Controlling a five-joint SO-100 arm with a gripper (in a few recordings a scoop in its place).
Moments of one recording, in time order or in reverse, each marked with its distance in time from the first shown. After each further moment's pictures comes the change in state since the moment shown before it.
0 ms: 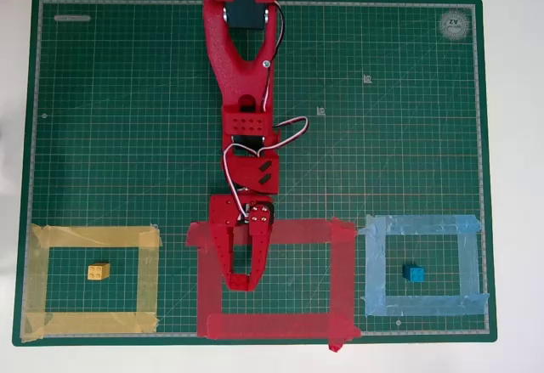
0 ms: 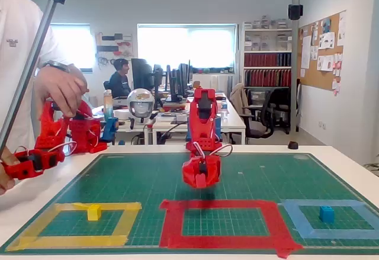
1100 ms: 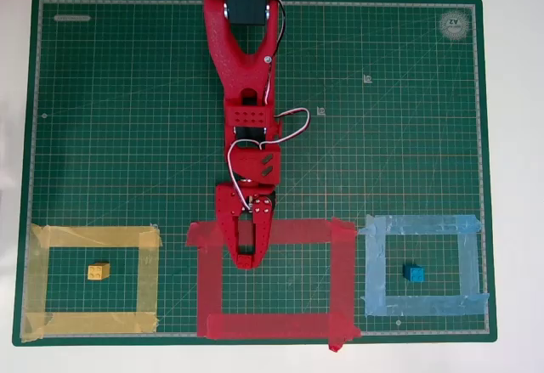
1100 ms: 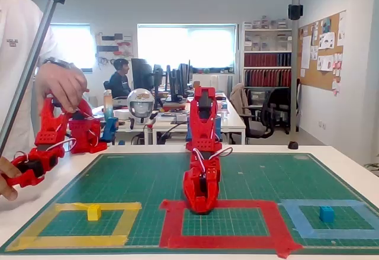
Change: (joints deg) arm -0.1 1.8 7.1 10.8 -0.4
